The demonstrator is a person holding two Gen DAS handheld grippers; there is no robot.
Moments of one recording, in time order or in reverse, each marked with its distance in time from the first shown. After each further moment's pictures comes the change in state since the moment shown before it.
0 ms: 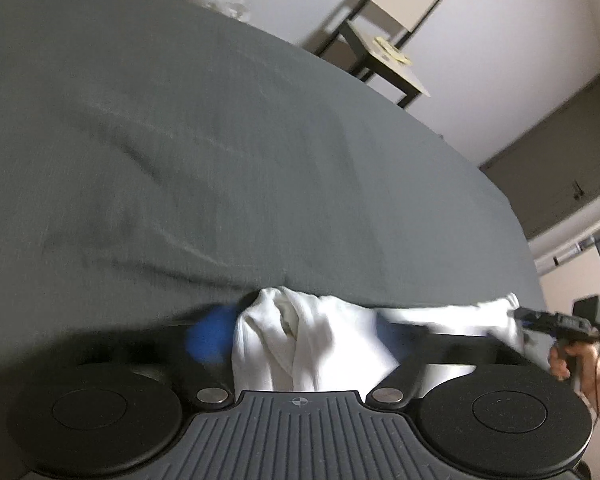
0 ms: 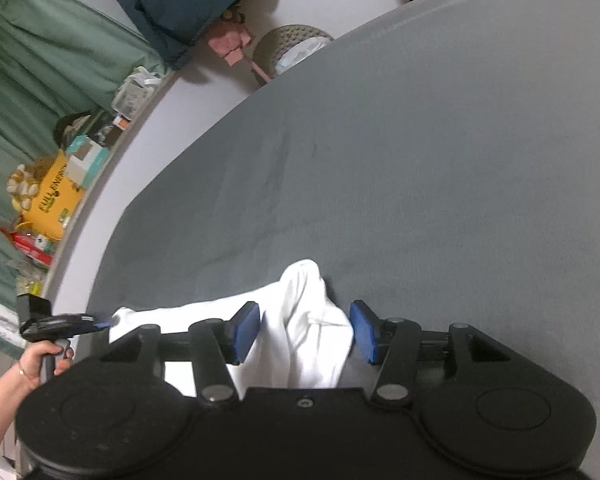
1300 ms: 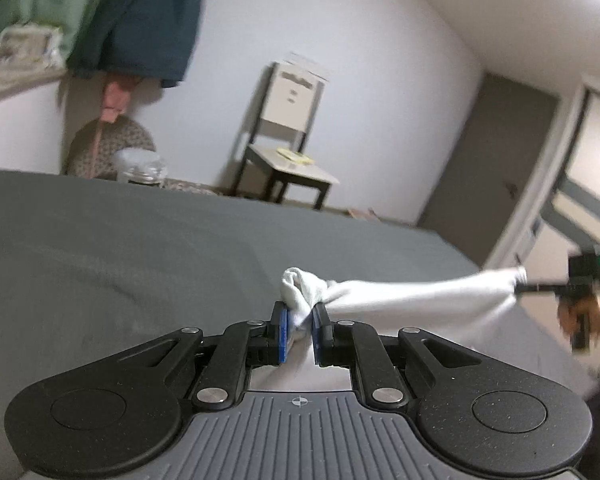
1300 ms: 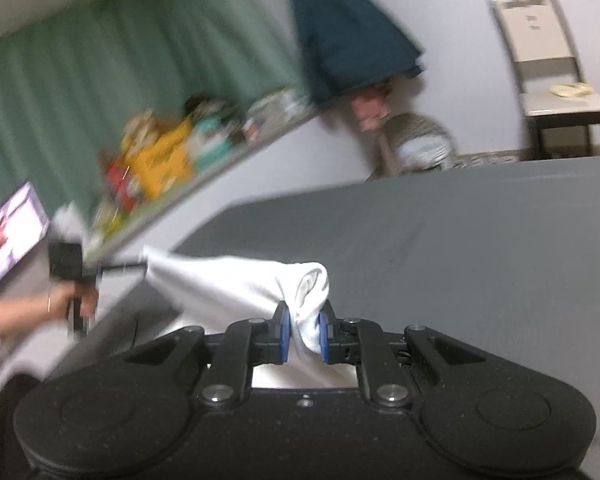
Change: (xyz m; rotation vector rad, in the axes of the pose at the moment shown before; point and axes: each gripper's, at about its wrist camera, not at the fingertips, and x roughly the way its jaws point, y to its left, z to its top) left arm -0.143 -0.034 -0.055 0.393 -0.416 -0.098; right arm -0.124 0.088 -0.058 -0.506 -0.154 0.148
